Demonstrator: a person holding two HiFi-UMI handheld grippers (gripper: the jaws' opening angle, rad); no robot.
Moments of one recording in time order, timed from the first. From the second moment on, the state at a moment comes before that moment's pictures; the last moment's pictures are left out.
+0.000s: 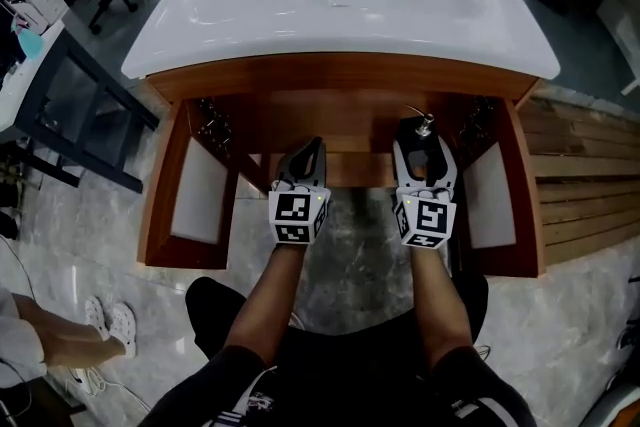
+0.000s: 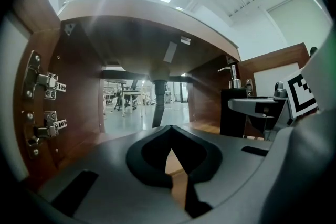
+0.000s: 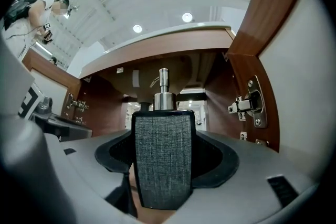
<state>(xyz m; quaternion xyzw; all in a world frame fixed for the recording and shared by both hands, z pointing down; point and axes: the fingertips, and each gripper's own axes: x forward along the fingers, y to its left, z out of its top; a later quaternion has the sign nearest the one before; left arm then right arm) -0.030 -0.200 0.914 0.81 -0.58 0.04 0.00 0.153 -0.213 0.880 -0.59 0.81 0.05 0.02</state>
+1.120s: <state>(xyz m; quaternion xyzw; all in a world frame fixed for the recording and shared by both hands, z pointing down) -0.028 -0.221 0.900 0.82 -0.58 0.03 0.00 0.152 -0.292 0.889 -0.61 0.79 0.05 0.01</state>
